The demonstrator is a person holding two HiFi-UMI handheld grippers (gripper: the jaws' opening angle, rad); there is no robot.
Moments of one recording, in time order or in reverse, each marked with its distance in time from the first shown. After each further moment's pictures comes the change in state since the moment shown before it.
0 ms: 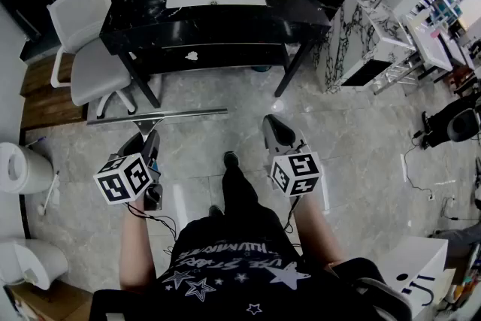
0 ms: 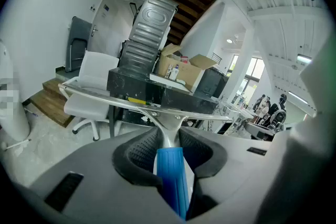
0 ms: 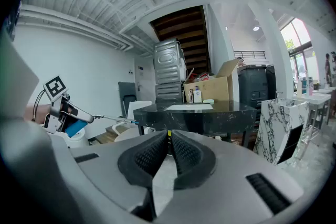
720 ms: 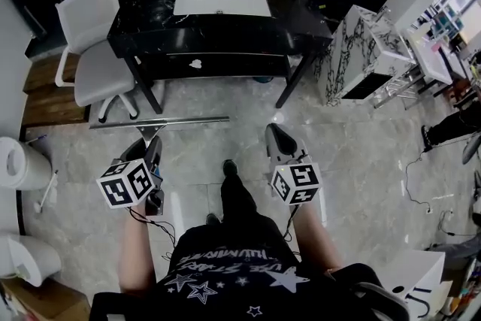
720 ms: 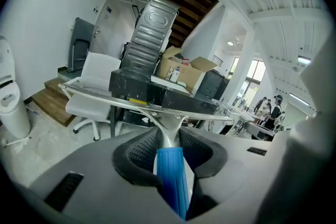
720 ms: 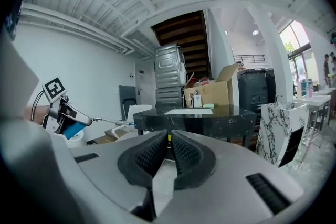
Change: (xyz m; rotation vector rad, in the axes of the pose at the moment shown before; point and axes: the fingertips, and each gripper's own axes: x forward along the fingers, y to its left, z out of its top) left arm -0.013 0.000 -0.008 -0.013 -0.025 0.007; right arm -0.011 0.004 0.002 -0.007 -0.051 -0.002
